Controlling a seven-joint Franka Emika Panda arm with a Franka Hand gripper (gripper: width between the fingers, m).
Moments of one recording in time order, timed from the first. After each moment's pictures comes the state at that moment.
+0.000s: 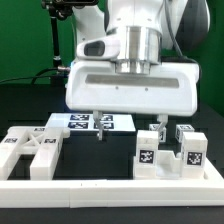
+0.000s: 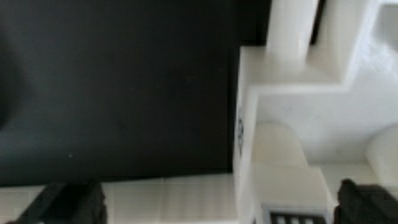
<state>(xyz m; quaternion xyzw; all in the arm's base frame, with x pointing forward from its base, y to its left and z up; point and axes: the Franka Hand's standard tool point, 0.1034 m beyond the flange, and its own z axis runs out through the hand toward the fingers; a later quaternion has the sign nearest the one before) 0.598 0.026 0.052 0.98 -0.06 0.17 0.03</state>
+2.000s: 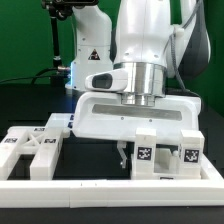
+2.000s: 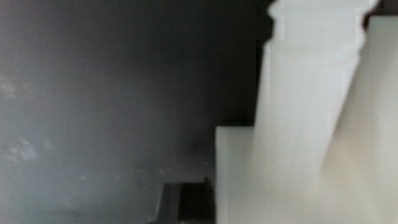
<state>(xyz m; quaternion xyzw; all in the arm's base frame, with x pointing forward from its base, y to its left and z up) 0.594 0.035 0.010 0.98 -0.05 0.18 0.04</state>
